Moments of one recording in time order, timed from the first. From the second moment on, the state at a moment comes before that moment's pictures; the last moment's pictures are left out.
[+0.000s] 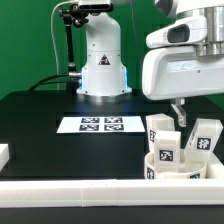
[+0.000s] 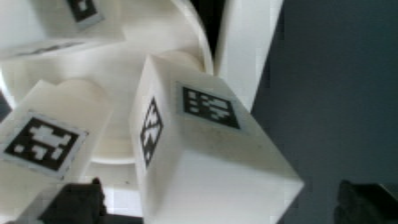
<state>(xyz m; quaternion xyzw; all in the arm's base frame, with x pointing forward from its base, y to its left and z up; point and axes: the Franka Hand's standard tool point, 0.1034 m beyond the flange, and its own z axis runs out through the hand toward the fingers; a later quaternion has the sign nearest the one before) 0.613 0.129 0.094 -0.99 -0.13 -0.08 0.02</state>
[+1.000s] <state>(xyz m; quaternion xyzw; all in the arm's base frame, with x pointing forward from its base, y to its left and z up) 0.614 0.122 0.084 -0.81 -0.57 -0.04 -0.07</state>
